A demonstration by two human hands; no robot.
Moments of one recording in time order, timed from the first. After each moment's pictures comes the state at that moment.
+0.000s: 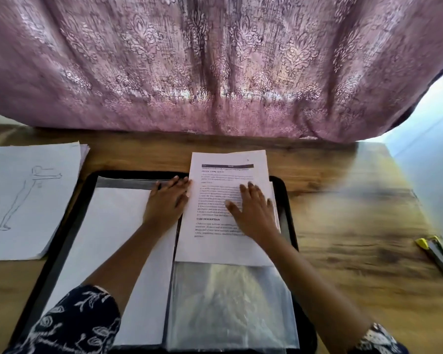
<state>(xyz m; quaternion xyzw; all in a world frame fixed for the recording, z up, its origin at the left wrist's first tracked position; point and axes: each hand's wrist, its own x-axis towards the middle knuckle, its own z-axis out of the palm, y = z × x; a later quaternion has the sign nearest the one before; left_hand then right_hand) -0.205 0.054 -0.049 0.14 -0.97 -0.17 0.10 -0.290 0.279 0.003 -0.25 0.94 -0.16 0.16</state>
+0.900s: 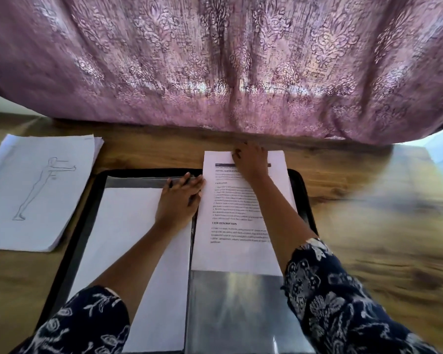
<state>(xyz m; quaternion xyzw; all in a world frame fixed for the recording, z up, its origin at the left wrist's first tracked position) -0.212 0.058 -0.051 0.17 -0.97 -0.17 0.09 -0.418 0.167 -0.032 -0.32 0.93 -0.18 -0.03</state>
